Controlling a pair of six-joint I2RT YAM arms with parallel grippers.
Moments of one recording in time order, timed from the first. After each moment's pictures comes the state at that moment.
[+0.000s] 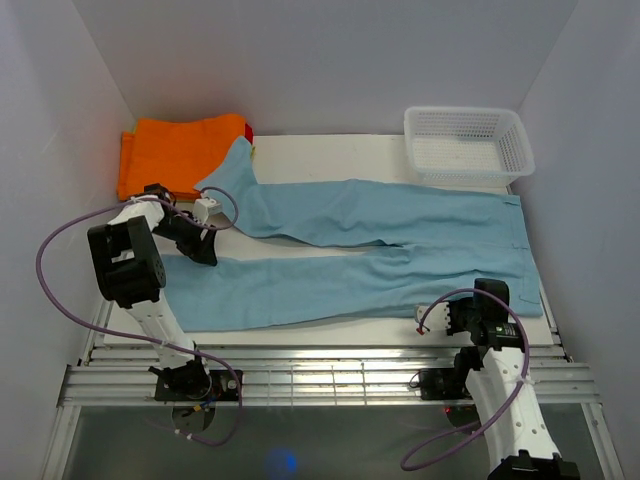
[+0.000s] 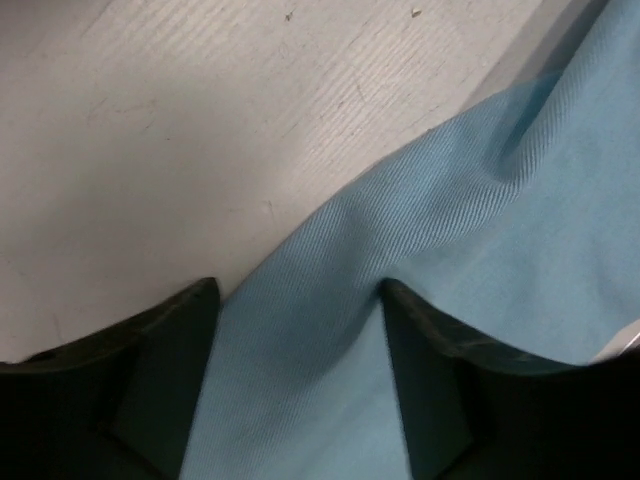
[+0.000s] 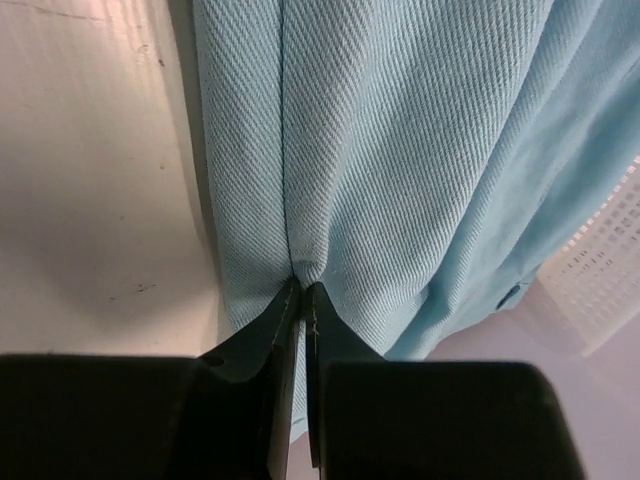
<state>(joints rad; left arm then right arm) 0.27 1.91 1.31 -0.93 0.61 0.97 -0.04 0.50 0.24 -0.70 -0.19 -1.76</state>
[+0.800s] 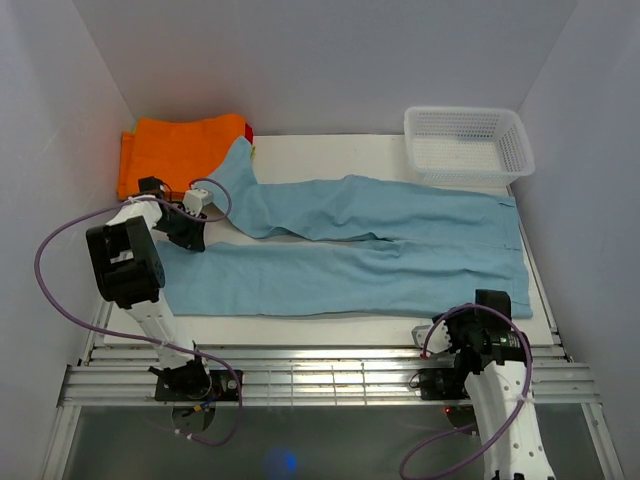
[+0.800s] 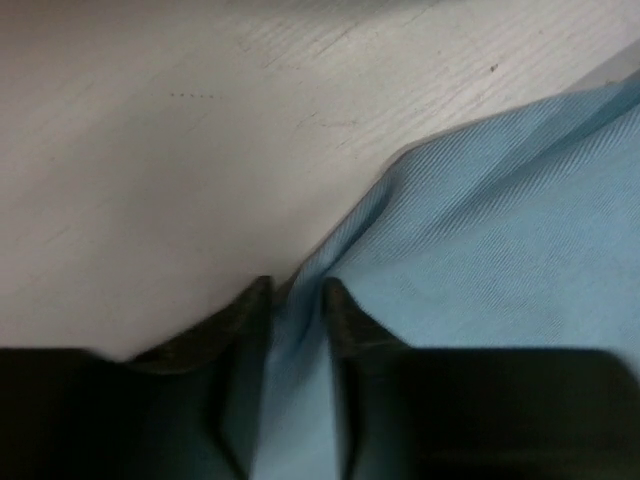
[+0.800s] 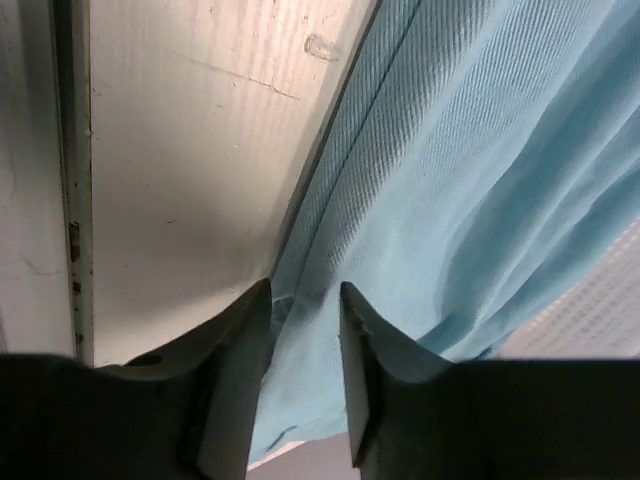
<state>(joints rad) 0.27 1.91 1.28 -0.69 0.46 0.79 -0.04 0.37 0.27 -0.97 -0.30 -1.97</state>
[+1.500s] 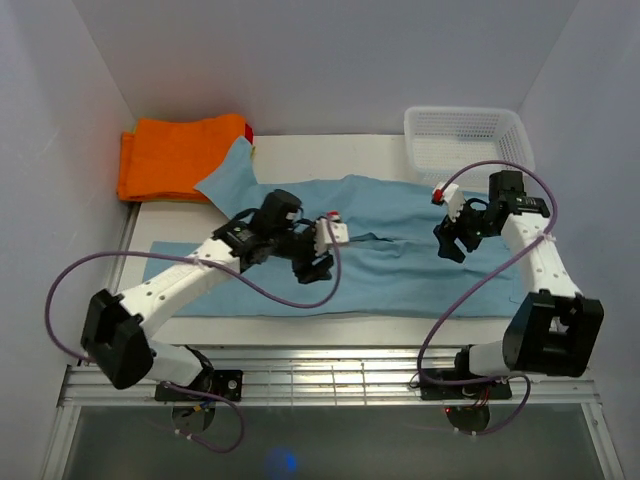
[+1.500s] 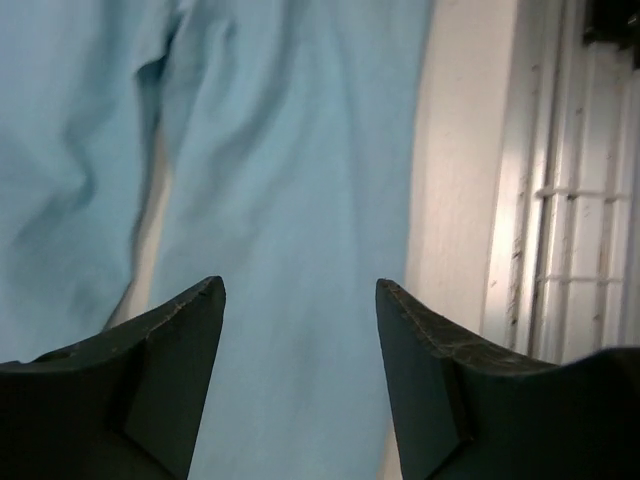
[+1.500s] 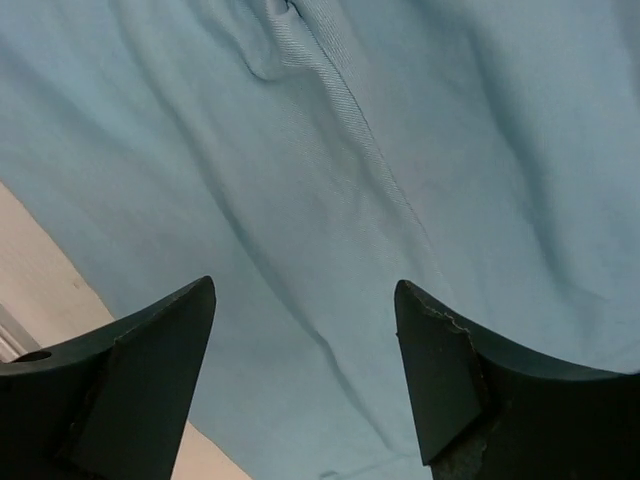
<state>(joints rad) -0.64 1.31 1.12 -0.55 0.58 0.57 -0.08 1.27 1.11 -0.94 -0.54 -1.09</state>
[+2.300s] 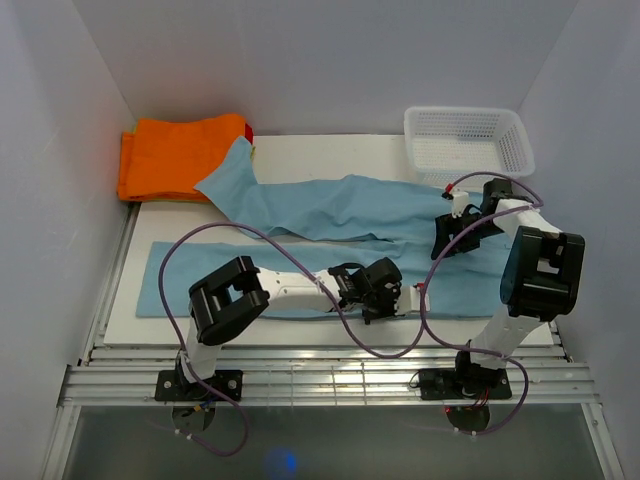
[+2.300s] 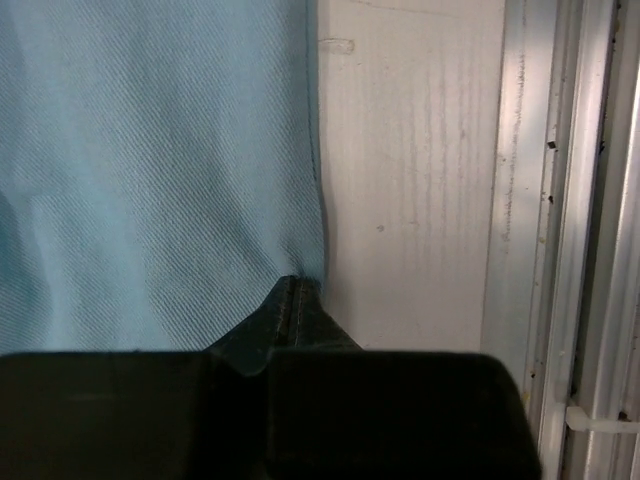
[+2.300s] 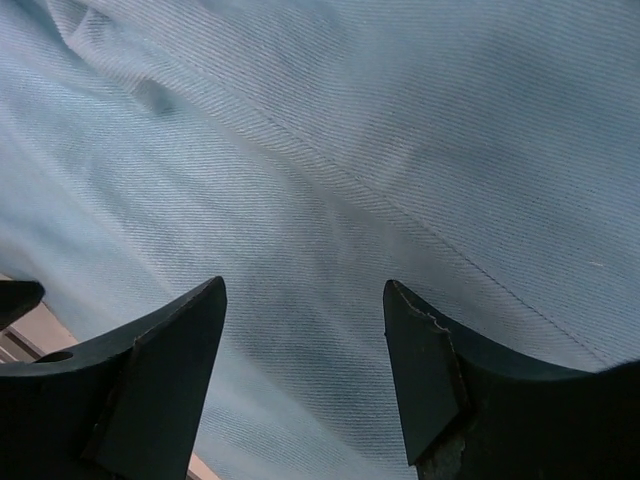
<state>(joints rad) -1.18 1.95 1.26 -0.17 0.20 0.39 -0.16 1.74 1.14 -0.76 -0.58 -0.57</state>
